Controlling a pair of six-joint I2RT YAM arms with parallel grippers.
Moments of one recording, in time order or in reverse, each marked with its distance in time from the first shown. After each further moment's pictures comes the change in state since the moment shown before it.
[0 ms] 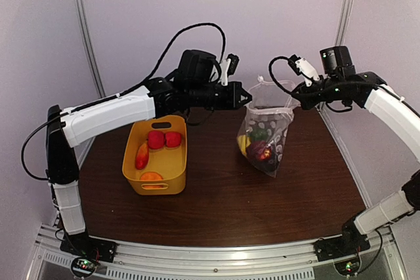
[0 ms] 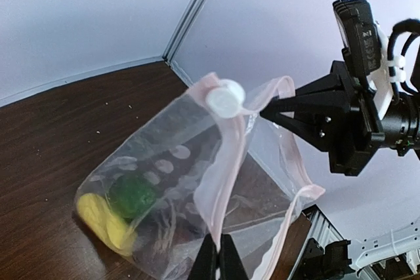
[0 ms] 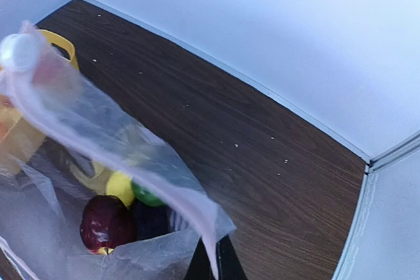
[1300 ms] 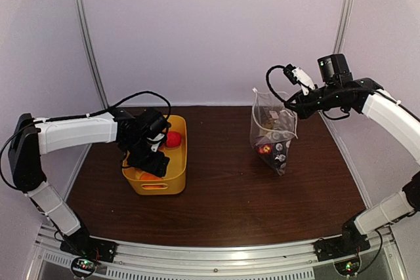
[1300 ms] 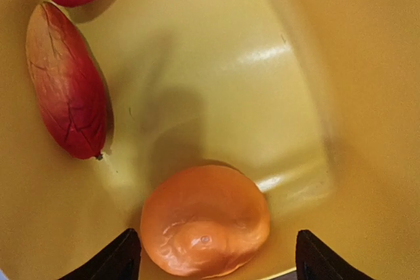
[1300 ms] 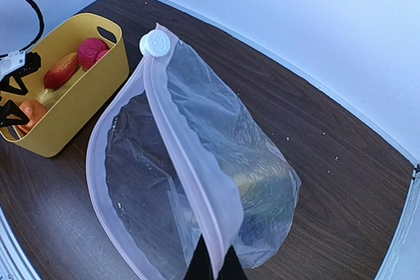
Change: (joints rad) left arm 0.239 -0.332 -0.692 -0.629 -0.255 0.161; right arm -0.010 0.000 -0.068 0.012 -0.159 0.010
